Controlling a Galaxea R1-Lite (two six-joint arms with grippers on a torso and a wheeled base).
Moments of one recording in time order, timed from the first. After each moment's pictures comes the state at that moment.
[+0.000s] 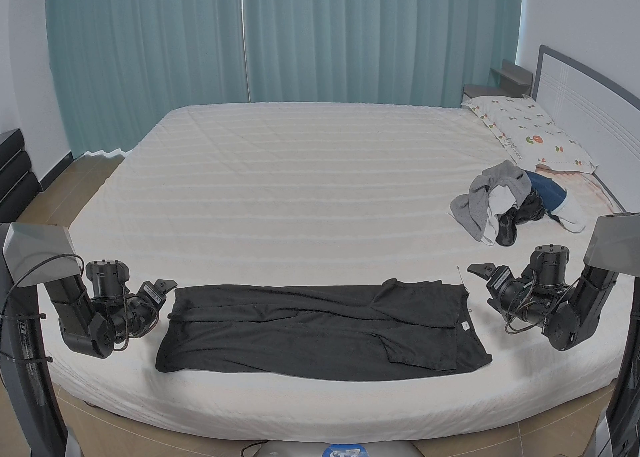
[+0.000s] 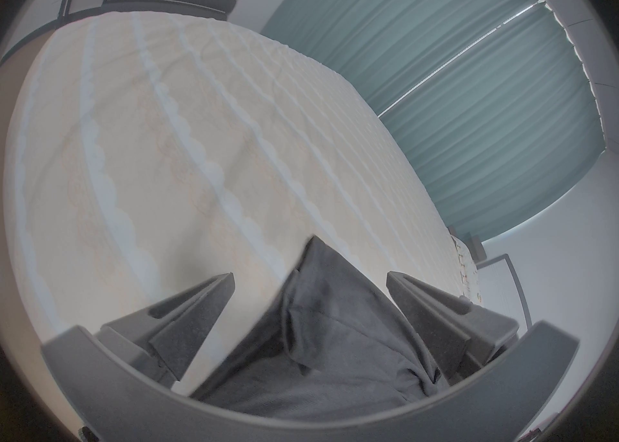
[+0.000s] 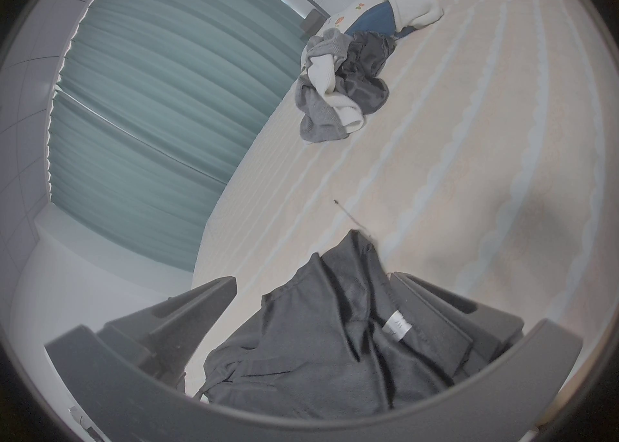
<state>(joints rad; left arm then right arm) 0.10 2.30 -0.60 -1.12 -0.14 -0.86 0.09 2.22 -0.55 -1.21 0.13 0.93</state>
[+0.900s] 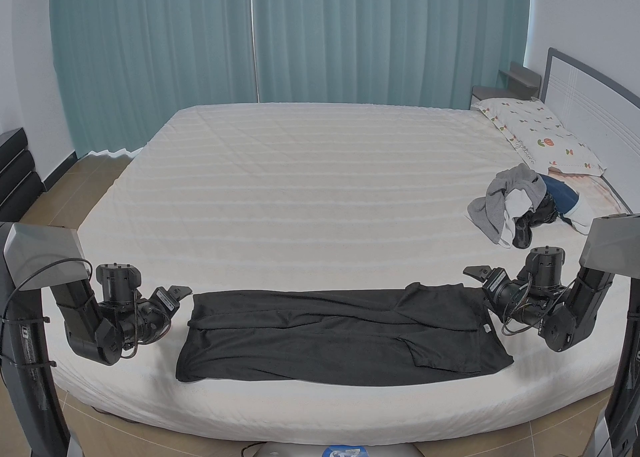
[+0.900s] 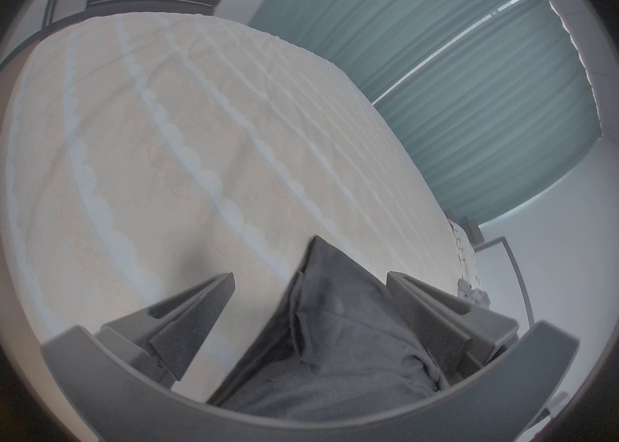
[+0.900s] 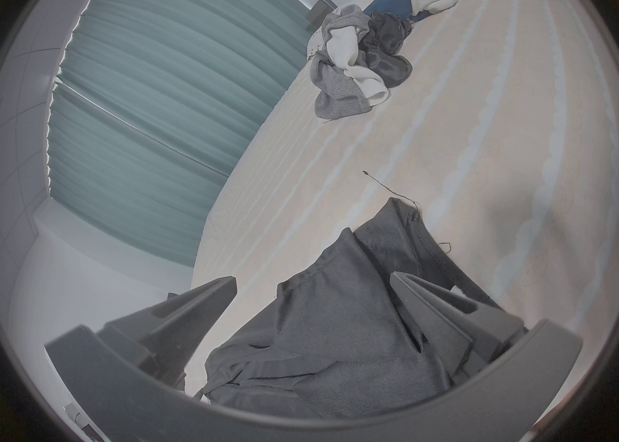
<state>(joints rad) 0.01 2.28 -0.56 -1.12 -0.14 -0.85 0.10 2.24 -0.56 -1.21 0.13 0.93</state>
